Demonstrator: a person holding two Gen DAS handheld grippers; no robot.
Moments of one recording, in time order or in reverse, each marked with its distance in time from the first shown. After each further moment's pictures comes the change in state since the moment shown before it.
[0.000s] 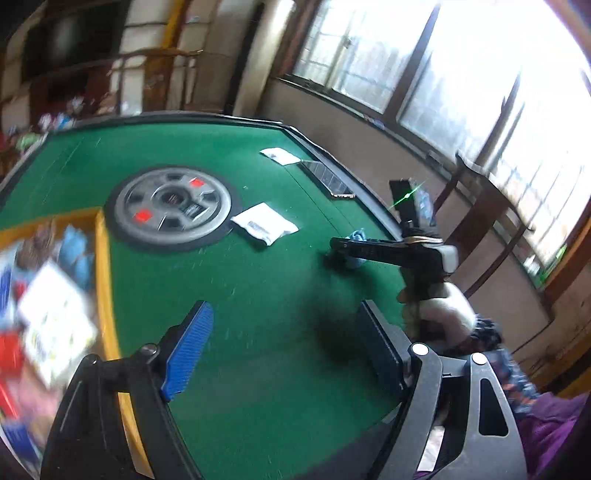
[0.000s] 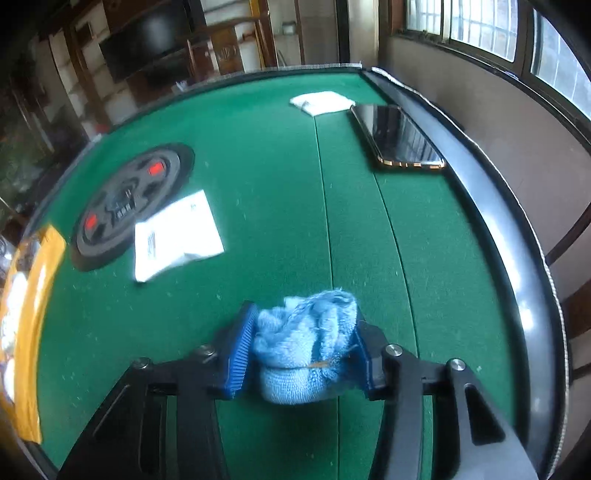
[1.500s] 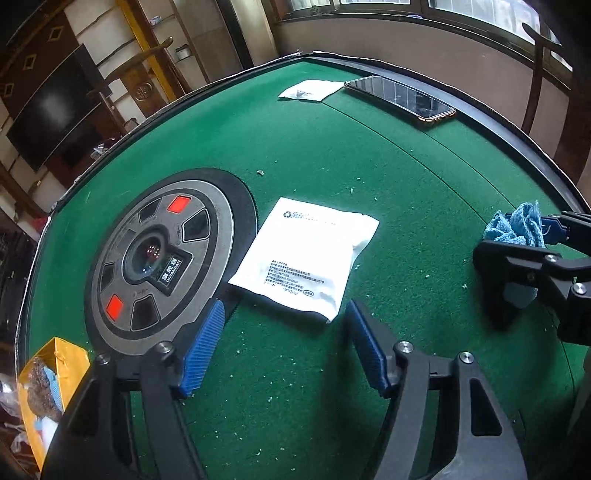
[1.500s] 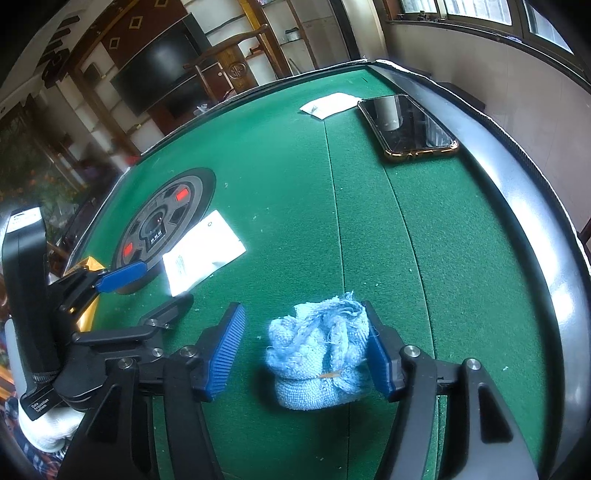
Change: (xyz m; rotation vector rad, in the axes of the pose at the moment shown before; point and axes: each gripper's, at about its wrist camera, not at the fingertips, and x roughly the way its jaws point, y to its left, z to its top) left arm 0.190 -0.020 0.051 0.277 0.224 0.411; right arm 0.005 -0.023 -0.004 0.111 -0.024 0.217
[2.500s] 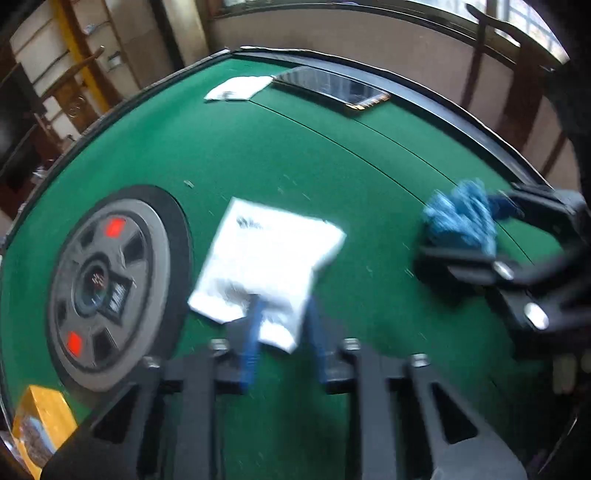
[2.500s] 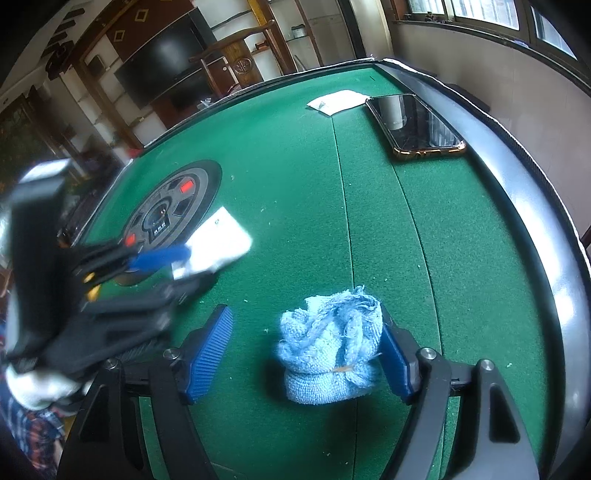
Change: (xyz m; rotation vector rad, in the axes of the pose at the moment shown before) left arm -0.003 -0.012 0.007 0.156 0.043 -0.244; right arm 0.002 0.004 -0.002 -0.026 0.012 -0.004
